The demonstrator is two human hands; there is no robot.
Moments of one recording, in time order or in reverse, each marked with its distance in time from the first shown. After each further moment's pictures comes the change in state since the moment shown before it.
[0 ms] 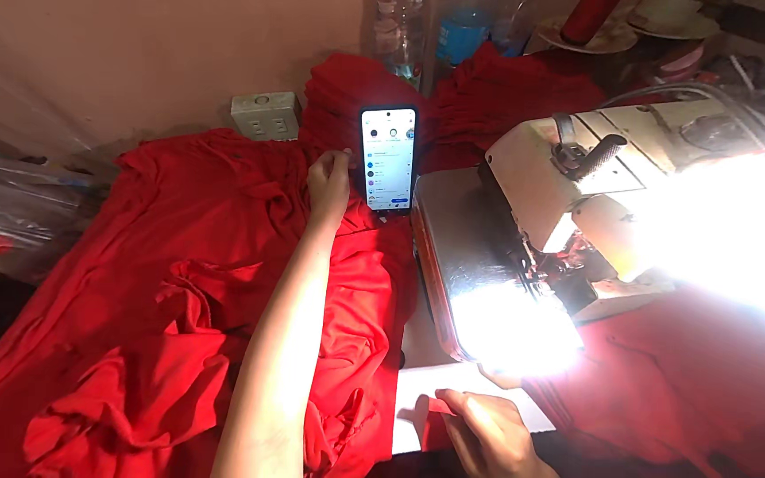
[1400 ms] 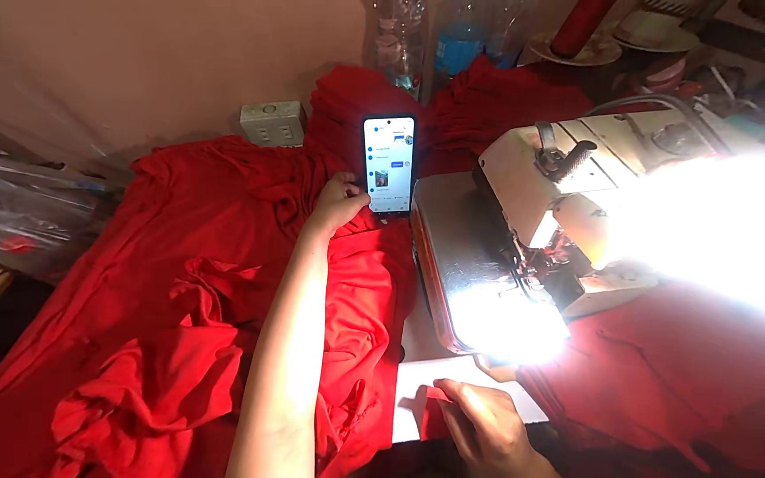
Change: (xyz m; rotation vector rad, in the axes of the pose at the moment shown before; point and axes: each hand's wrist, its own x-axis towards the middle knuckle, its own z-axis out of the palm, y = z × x) left_hand -0.007 0.002 -0.014 0.208 -0.375 -0.183; right_hand 0.000 0.001 0.002 -0.021 0.029 -0.008
